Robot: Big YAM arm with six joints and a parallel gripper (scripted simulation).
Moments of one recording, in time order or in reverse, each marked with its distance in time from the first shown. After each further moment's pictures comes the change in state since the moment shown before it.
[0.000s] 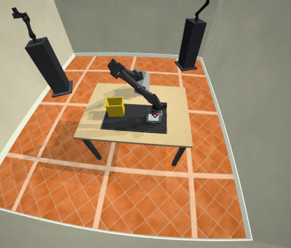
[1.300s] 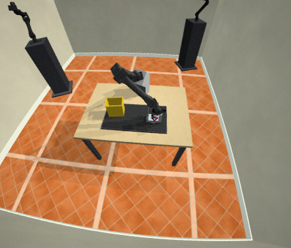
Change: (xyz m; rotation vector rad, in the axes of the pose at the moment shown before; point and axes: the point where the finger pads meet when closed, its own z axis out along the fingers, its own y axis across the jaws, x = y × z) arm 0.002 0.004 0.059 -0.005 0.004 -0.006
